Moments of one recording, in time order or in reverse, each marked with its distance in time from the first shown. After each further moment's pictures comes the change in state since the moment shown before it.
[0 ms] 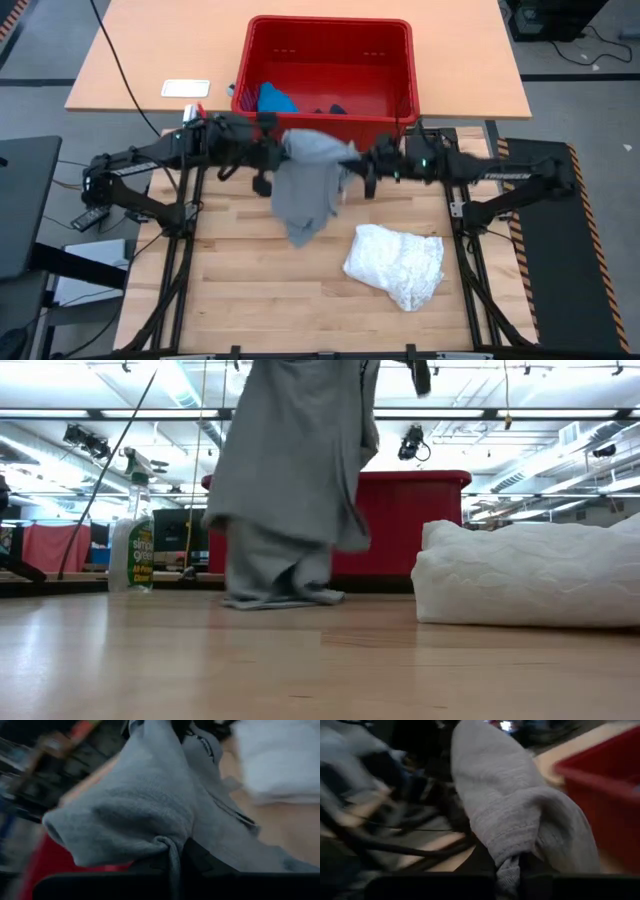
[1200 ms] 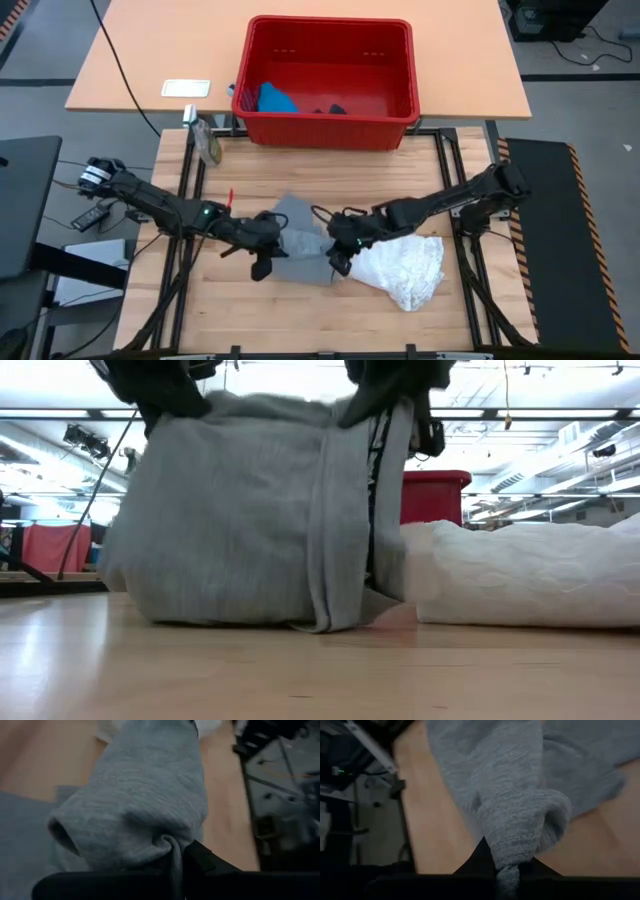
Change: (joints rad) left arm -0.493 -0.042 -0.687 0.428 0.040 -1.222; right arm 0.317 0.453 0.174 -0.396 -0.153 0.399
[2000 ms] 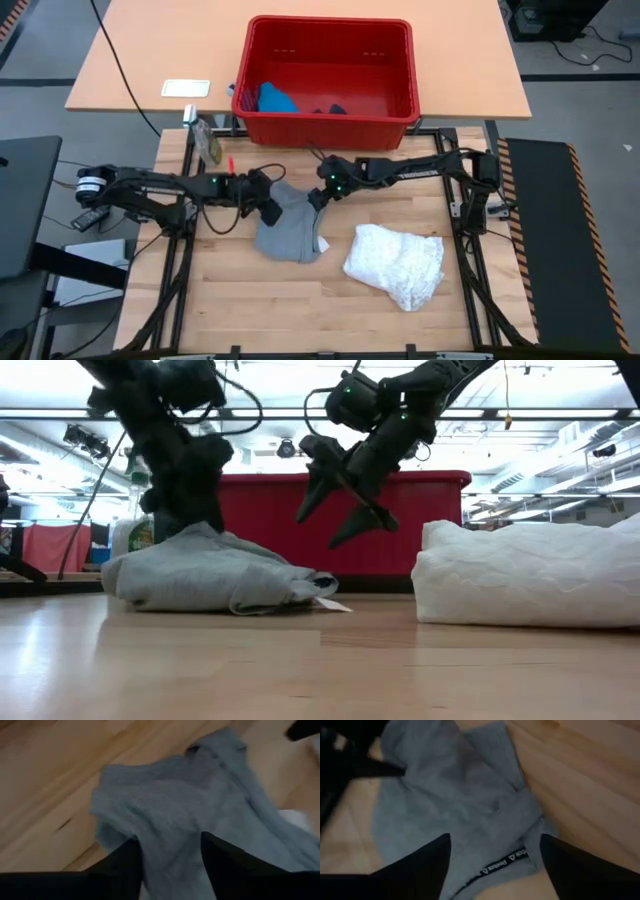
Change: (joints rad) left arm 0.441 -0.004 -0.089 -0.215 -0.127 -0.105; right arm -0.418 0.182 -0.007 0.156 -0.066 -0.010
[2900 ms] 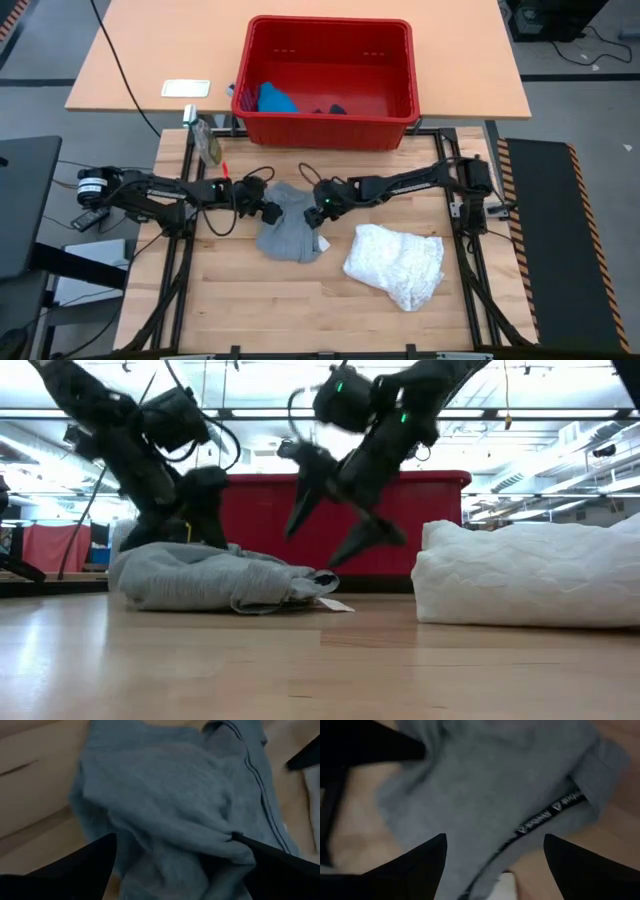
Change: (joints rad) left arm 0.068 0.015 -0.238 0.341 0.162 -0.232; right arm 0.120 0.073 0.000 0.011 0.018 0.218
